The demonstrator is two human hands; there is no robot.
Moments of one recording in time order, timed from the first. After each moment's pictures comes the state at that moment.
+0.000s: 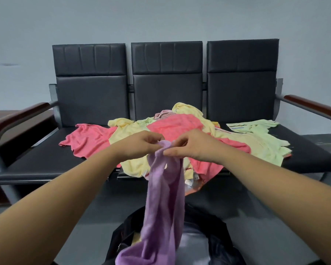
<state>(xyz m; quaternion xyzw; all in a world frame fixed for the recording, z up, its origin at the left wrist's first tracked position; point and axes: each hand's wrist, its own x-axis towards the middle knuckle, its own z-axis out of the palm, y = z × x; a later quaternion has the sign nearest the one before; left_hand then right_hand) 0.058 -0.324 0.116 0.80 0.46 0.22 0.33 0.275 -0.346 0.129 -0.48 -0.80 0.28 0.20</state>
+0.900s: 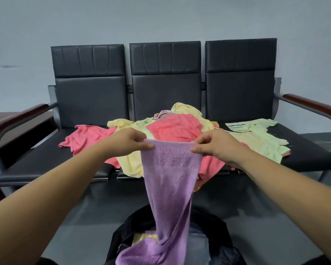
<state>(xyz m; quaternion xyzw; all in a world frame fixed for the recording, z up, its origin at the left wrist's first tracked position) 0.031 -0.319 0.125 0.79 0.56 0.18 0.18 0.328 -0.328 0.104 -0.48 -0.71 0.36 0.37</state>
